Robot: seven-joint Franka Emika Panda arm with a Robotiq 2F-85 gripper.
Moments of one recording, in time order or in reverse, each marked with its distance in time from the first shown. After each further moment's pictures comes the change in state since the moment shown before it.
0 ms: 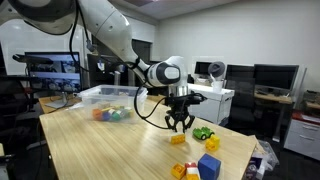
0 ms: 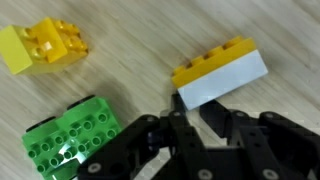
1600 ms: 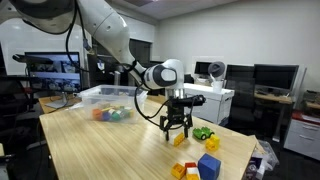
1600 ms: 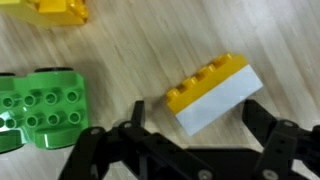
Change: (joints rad) arm 0.054 -0.018 -0.057 -0.070 -0.022 0.009 -0.381
